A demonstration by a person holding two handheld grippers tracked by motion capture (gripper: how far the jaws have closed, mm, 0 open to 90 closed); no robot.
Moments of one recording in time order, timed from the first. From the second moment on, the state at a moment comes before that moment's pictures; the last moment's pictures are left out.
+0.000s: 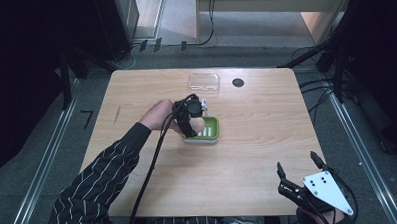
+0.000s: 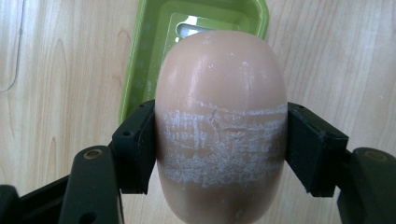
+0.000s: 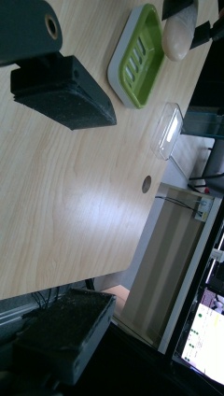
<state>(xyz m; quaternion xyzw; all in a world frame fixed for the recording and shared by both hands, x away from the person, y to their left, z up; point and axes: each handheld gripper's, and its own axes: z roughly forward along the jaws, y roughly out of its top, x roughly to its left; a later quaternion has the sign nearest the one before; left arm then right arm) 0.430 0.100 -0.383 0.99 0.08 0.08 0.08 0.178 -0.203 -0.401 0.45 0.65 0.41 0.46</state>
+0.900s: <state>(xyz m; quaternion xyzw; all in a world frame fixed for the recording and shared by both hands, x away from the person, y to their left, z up) 0.447 0.087 -0.401 0.99 0.06 0.08 0.07 0.173 -0.206 -0.402 0.46 0.65 0.40 0.46</state>
